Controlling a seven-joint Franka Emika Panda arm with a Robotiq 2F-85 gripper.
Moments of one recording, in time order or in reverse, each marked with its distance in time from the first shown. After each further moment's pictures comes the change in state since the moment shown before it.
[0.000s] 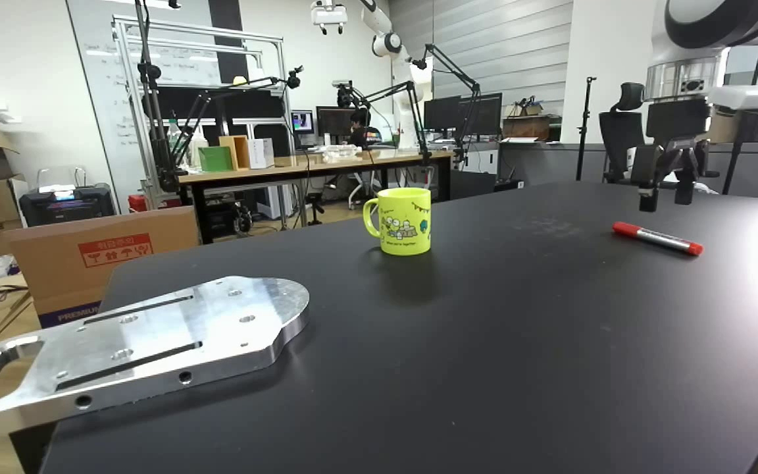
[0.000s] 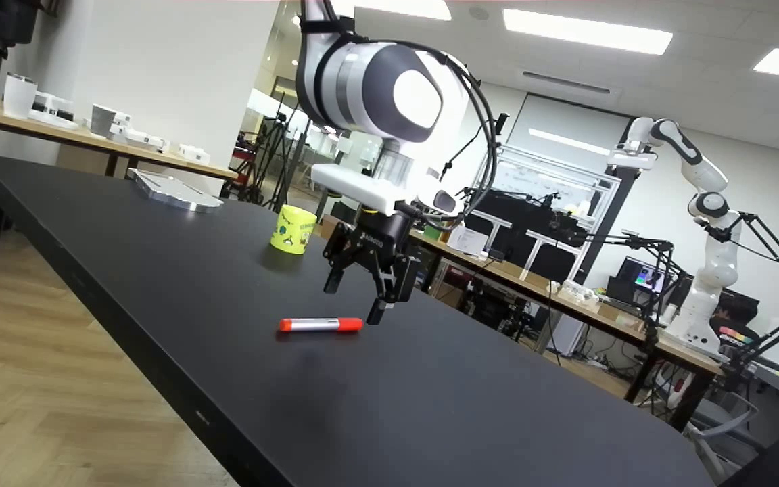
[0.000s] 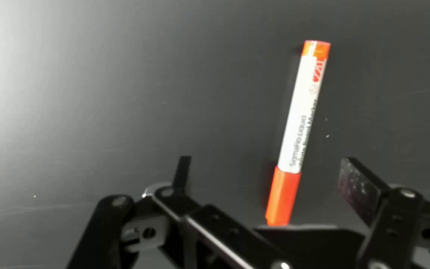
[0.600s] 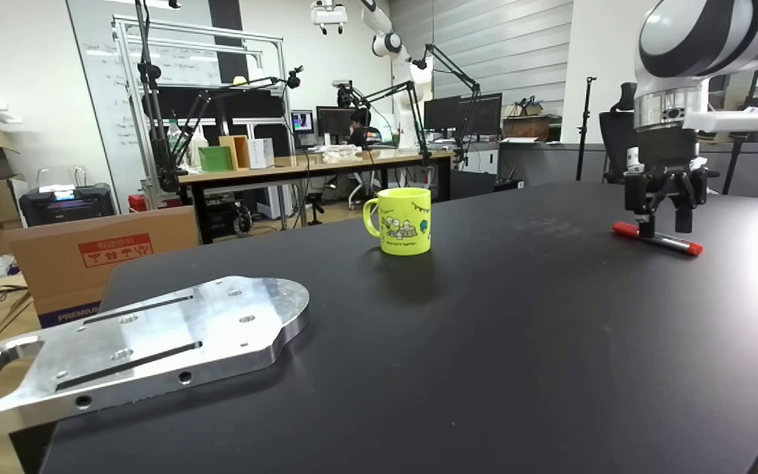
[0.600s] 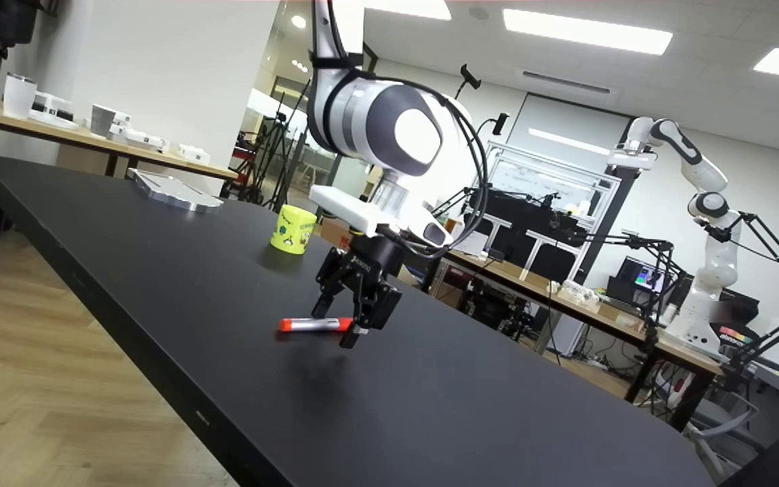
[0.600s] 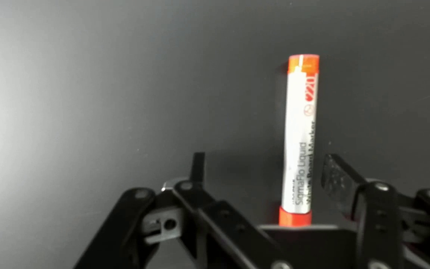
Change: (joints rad) arm -0.004 0.118 0.006 0.110 0.057 -0.124 0.090
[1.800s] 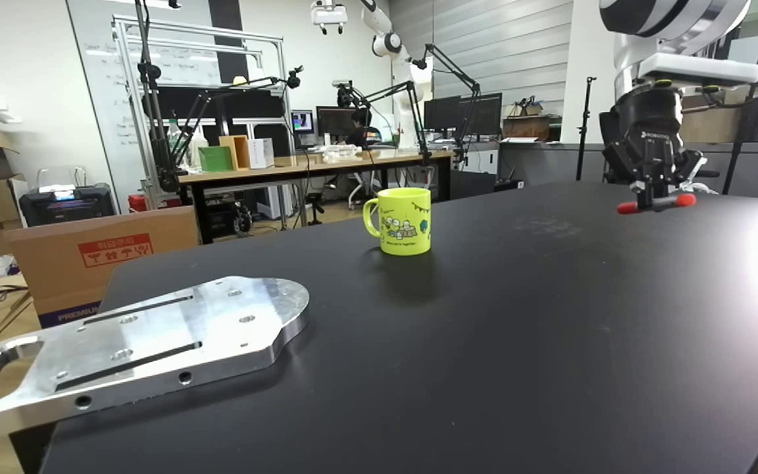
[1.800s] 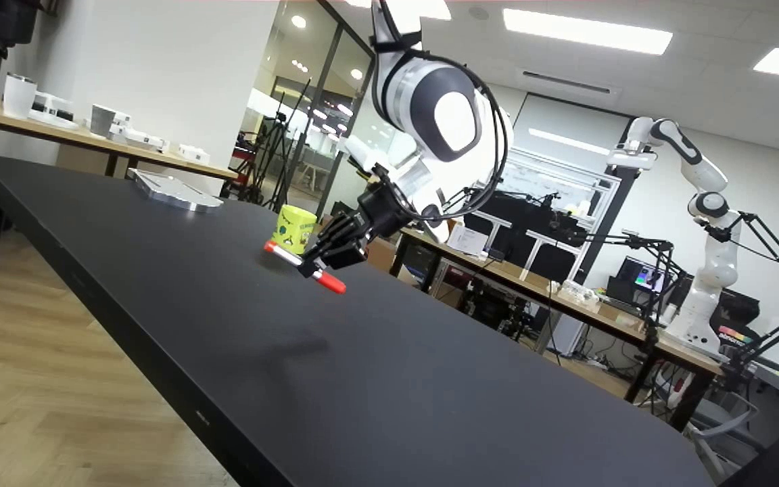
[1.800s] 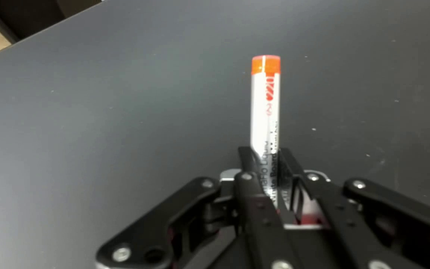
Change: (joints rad) arm -0.025 0.028 0.009 0.240 0.311 -0.550 0.145
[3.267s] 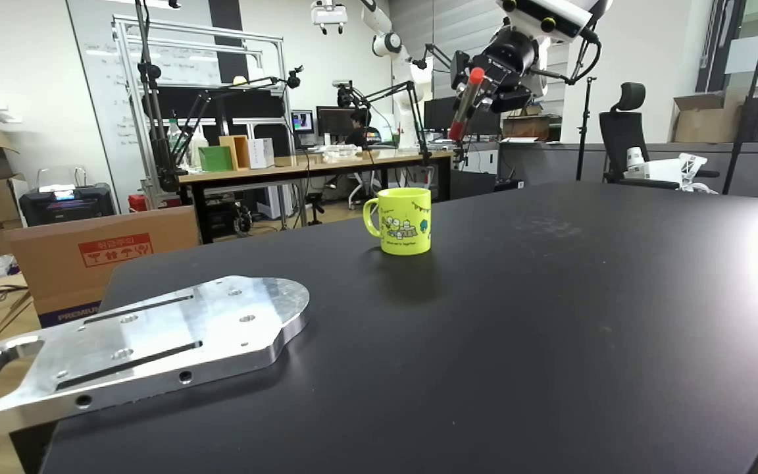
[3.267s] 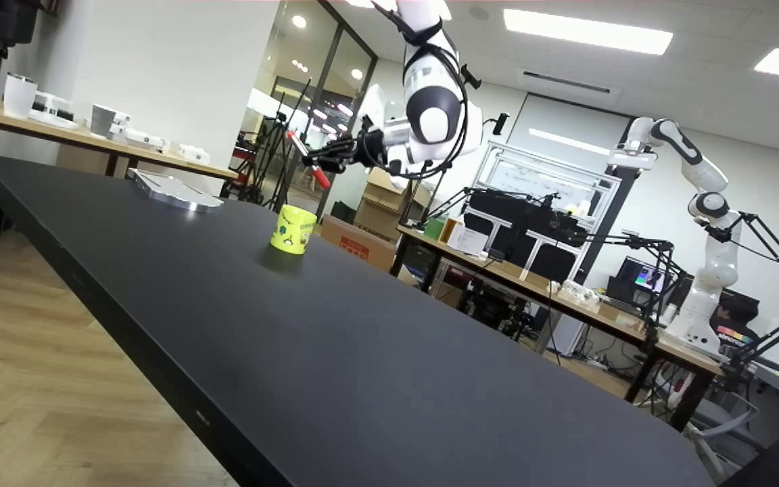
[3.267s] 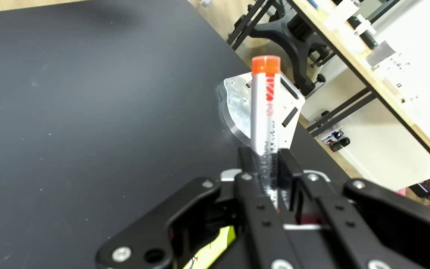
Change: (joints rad) arm 0.061 0.318 0.136 0.698 0.499 -0.392 0.238
